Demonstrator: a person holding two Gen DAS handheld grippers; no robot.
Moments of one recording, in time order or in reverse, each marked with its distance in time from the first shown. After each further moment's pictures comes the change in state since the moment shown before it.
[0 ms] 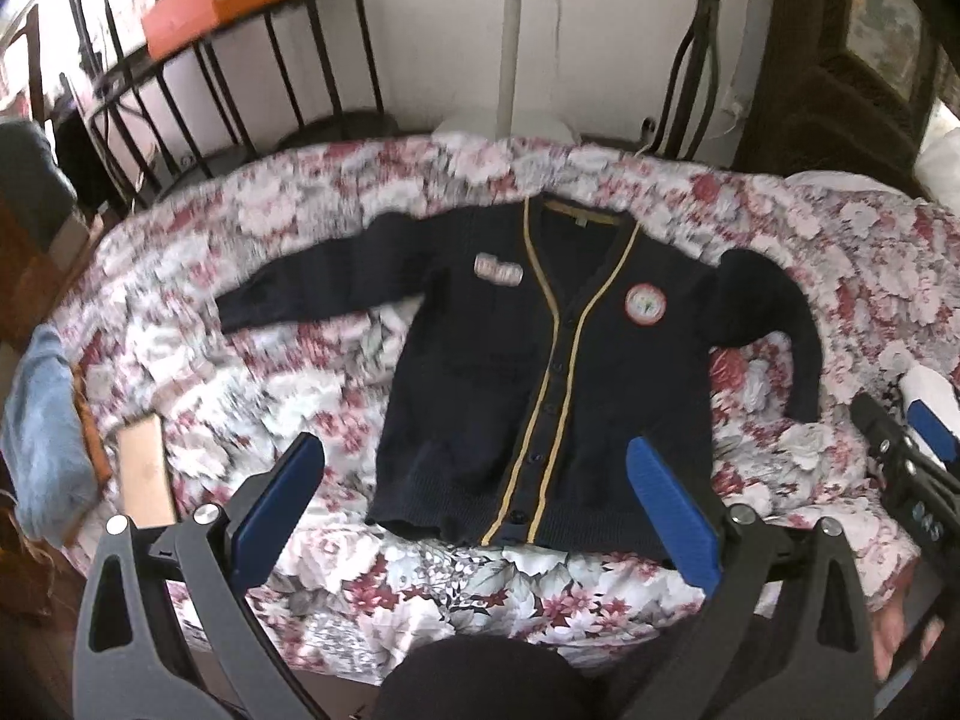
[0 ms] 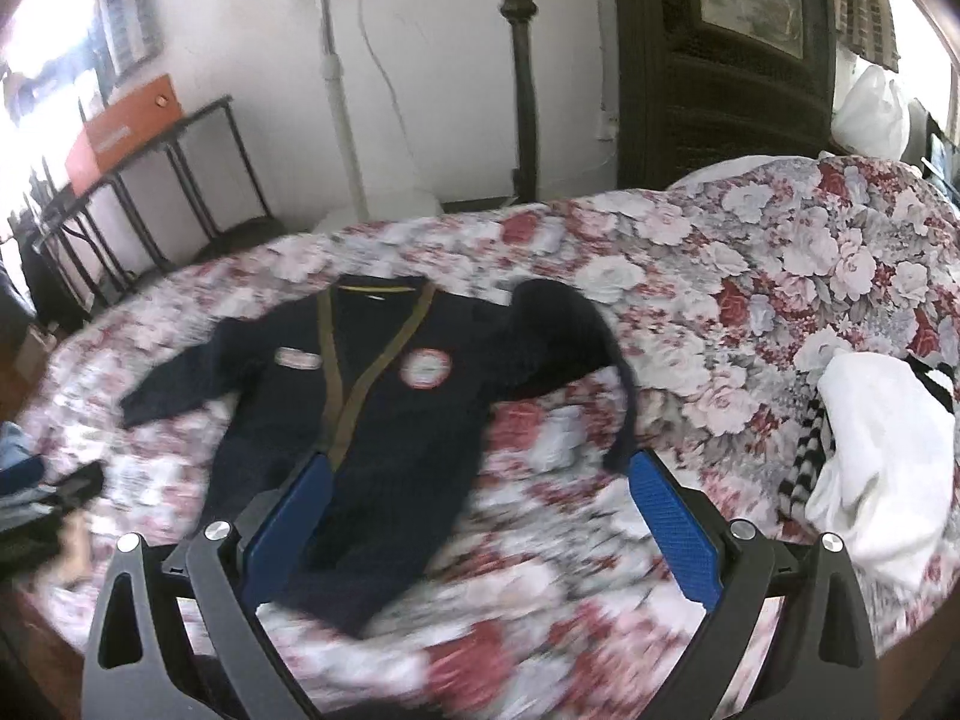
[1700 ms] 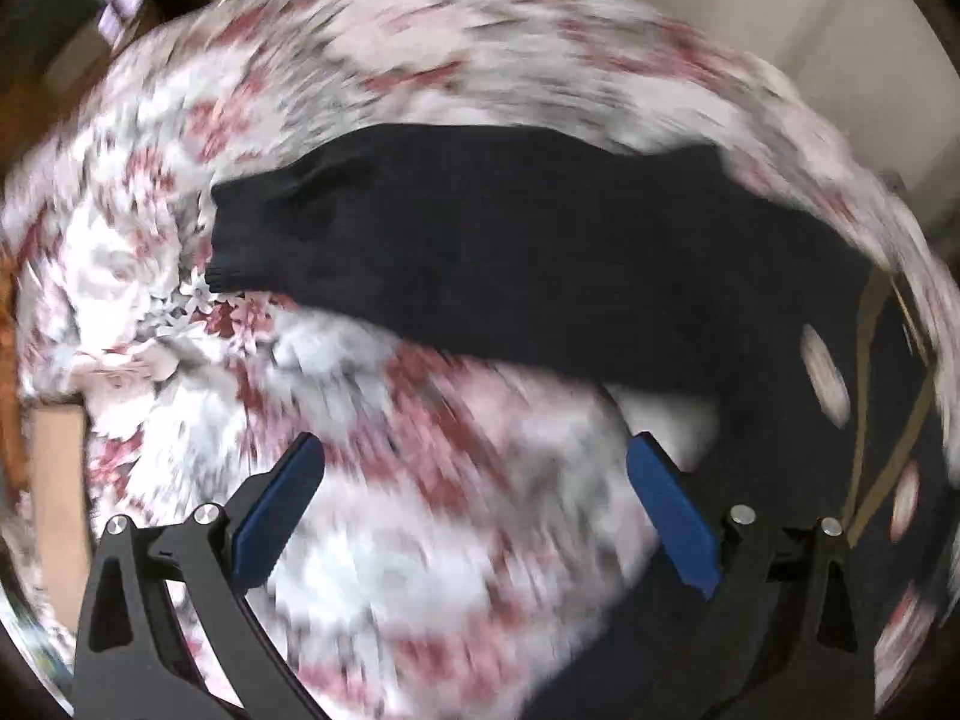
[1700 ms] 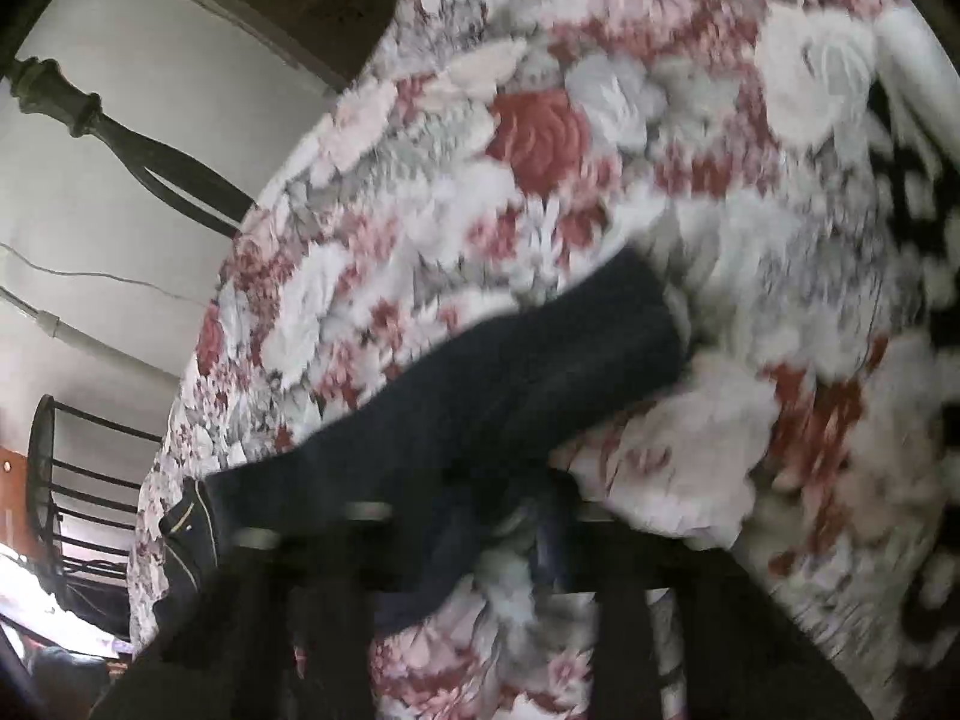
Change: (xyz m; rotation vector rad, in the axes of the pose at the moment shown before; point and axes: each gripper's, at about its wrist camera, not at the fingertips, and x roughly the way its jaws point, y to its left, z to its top) left arm 0.268 0.187 0.083 -0.440 0.275 0.156; right arm 0.240 -0.221 0.023 0.769 0.107 0.069
